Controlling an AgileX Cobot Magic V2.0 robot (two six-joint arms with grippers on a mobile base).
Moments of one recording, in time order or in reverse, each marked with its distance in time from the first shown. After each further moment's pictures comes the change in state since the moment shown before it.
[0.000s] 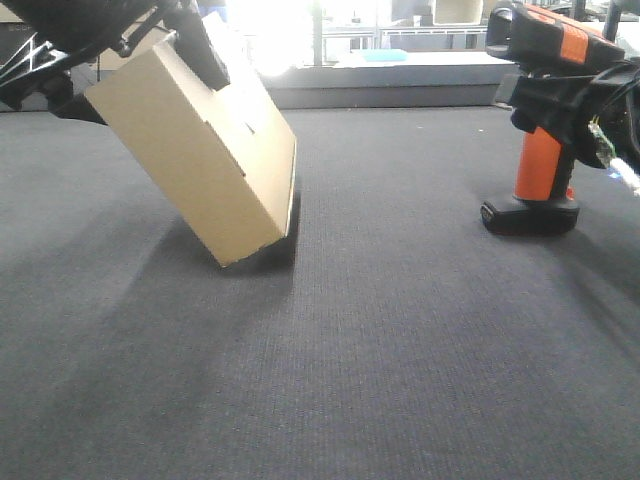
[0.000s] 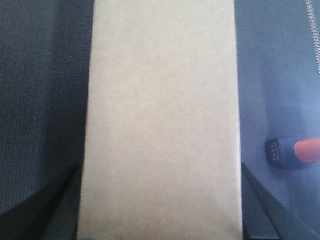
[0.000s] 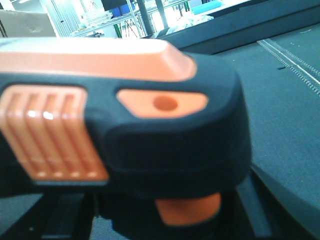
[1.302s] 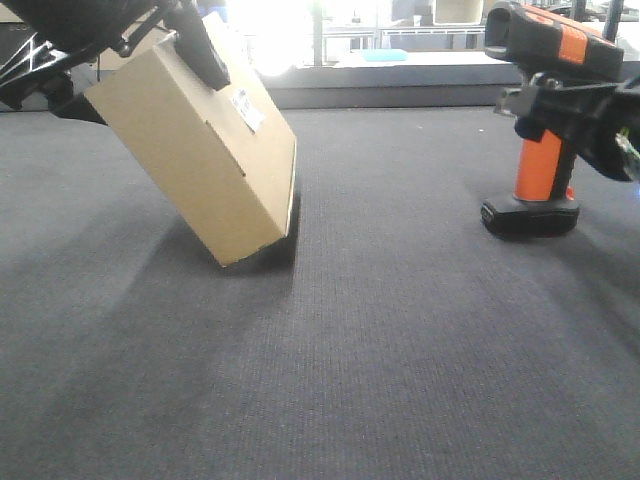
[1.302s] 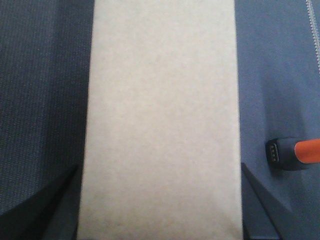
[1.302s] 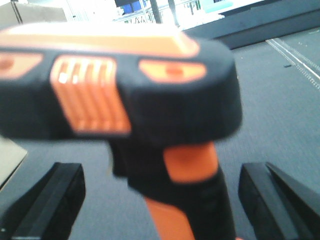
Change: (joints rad) left arm 0.000 0.000 0.000 0.000 0.000 0.000; right arm 0.000 -0.055 0.088 -0.049 -0.037 -0.002
